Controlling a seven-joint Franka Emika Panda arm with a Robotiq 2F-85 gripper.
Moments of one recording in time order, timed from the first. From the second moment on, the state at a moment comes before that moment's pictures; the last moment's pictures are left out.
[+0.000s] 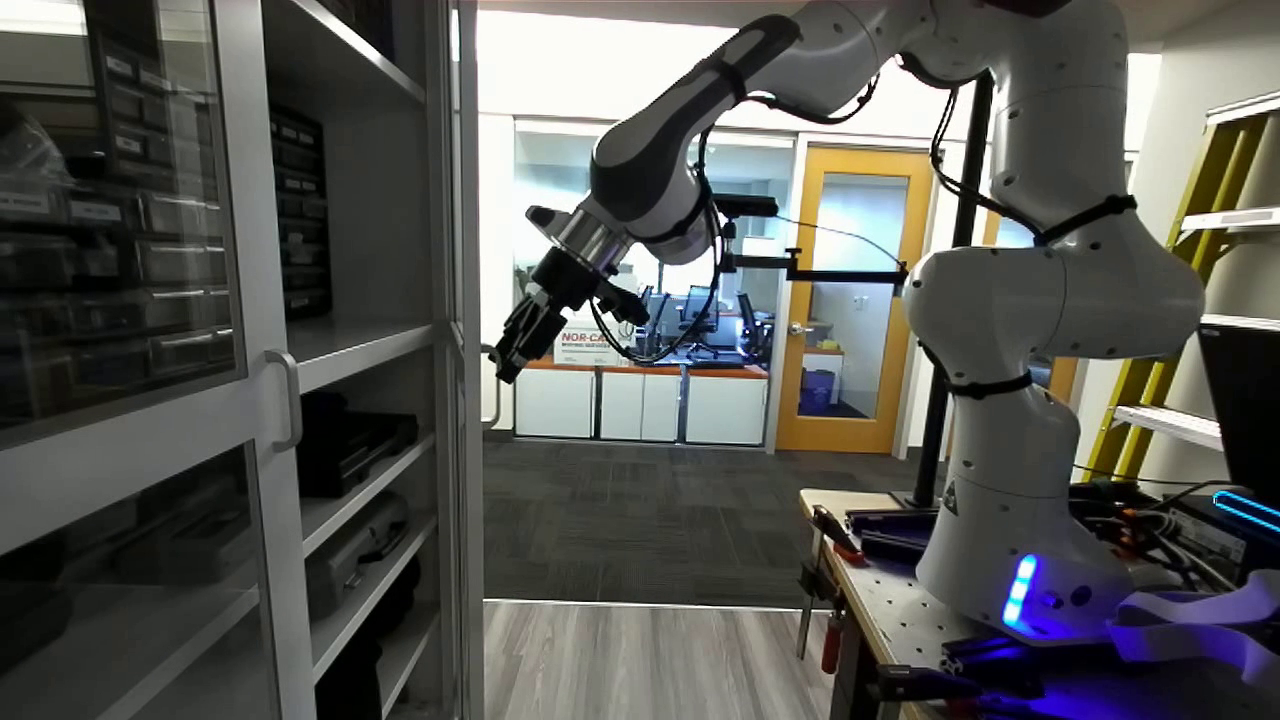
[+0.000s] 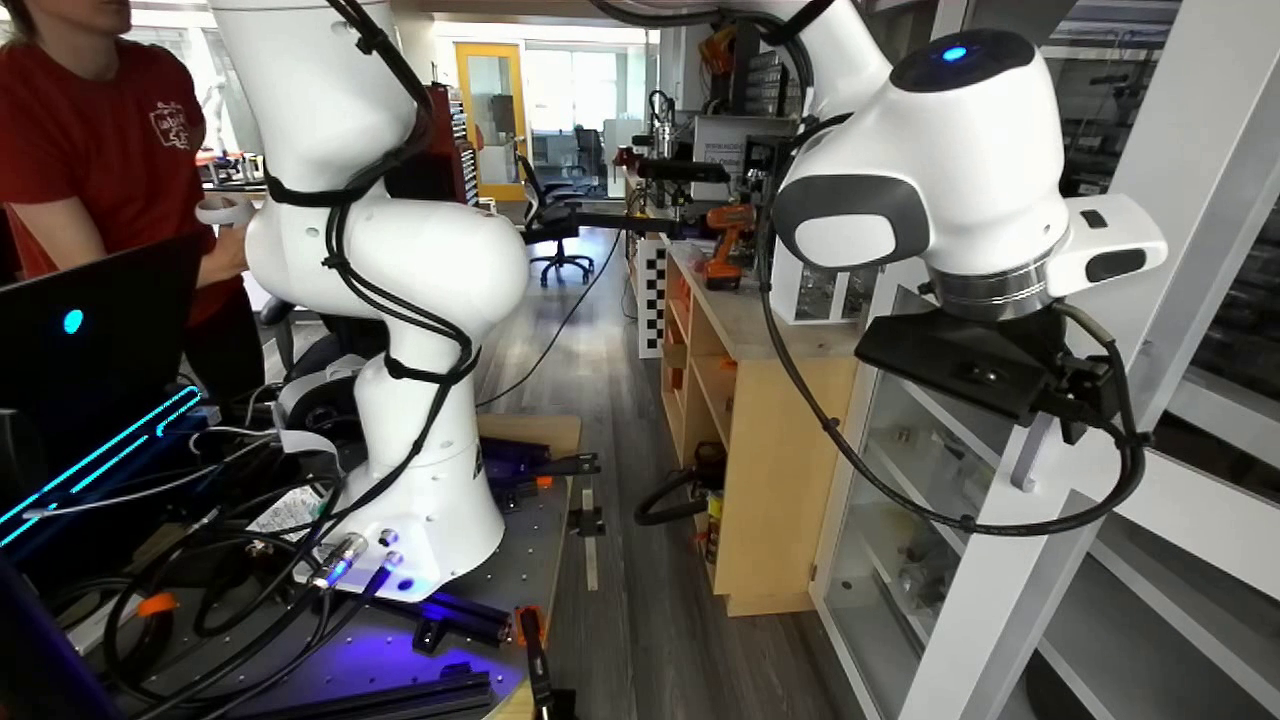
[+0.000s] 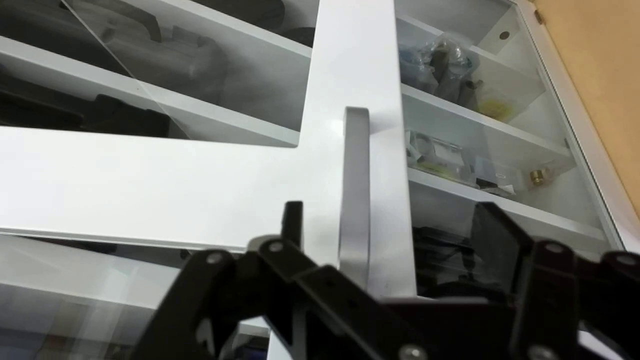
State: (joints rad) arm 1.35 -0.22 -1.49 -2.46 0.48 2.98 -1.12
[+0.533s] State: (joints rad) arm 1.50 -0.22 -1.66 -2.41 0.46 2.98 -1.13
